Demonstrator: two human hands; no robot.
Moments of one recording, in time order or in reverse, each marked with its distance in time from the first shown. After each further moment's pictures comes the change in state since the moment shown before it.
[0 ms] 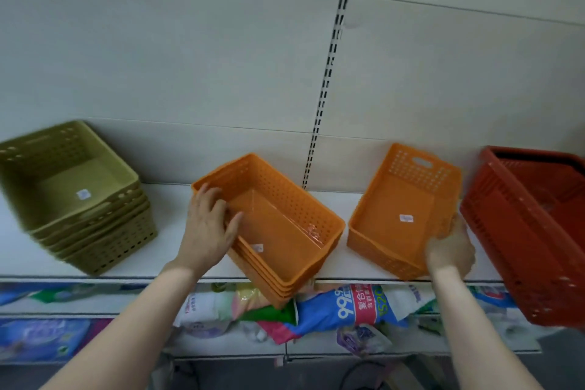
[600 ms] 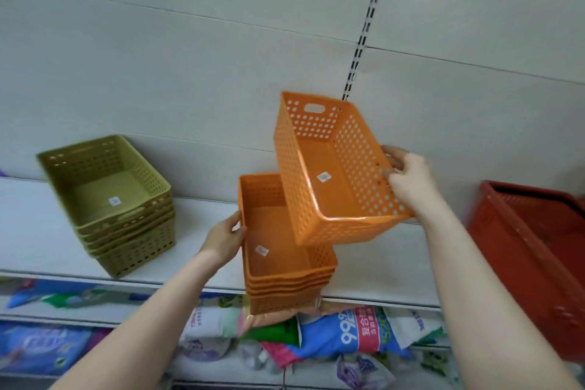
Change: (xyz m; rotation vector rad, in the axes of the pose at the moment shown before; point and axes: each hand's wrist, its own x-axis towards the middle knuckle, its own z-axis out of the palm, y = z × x) left_hand -0.009 0.021 -0.047 -0.651 -0.301 -0.457; right_hand -0.031 -0.175 -0.050 0.247 -0.419 -0.586
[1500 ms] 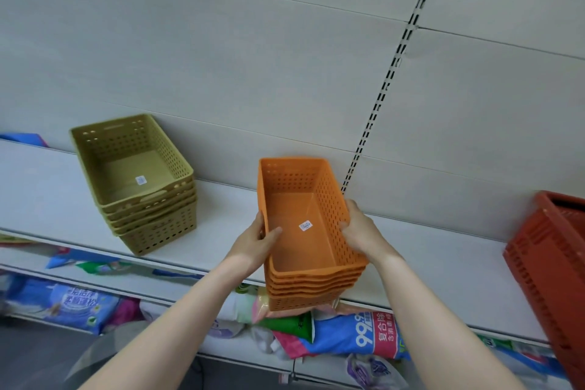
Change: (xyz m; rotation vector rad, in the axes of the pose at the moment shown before) left_hand -0.022 0.009 0.021 -0.152 -0.057 -0.049; right_hand -0.033 0.026 0.125 -0.121 -0.534 0.144
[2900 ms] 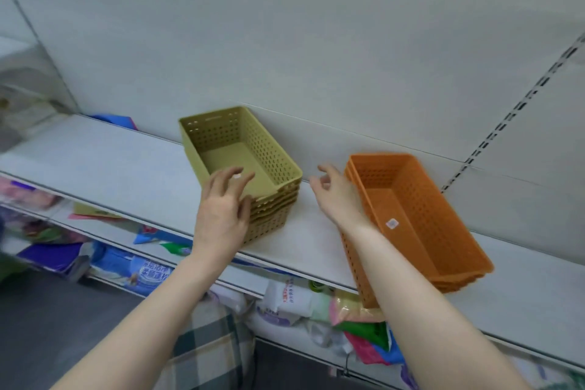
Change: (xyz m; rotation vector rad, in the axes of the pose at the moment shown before) left_hand -0.011 -0.062 -0.232 0.641 0.691 0.512; right_hand 0.048 -0.192 0.168 -0.021 0.131 -0.273
